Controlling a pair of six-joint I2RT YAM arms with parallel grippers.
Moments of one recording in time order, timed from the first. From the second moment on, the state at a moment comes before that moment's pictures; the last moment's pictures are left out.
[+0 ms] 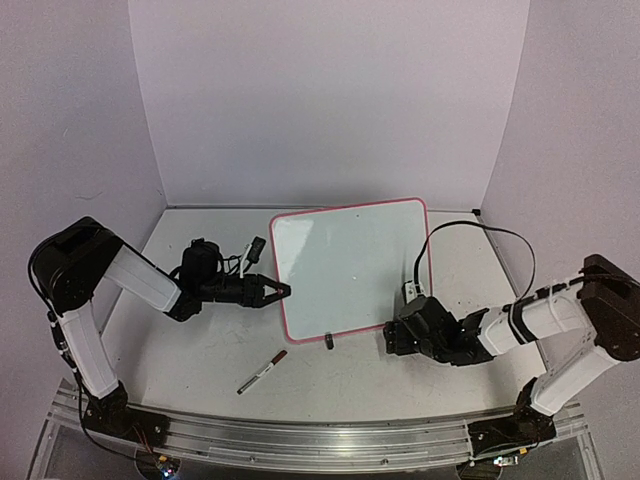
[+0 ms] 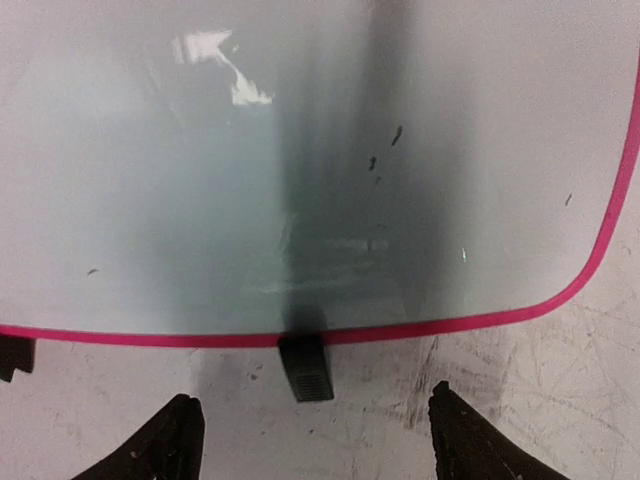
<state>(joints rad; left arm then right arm) -0.57 1.80 0.68 0.79 0.76 -0.55 0.94 1.50 0.54 0.10 0.47 0.62</state>
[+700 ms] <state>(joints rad) -0.93 1.38 0.59 -0.01 0.12 -0.70 1.01 1.00 0.64 -0.18 0.49 0.50</state>
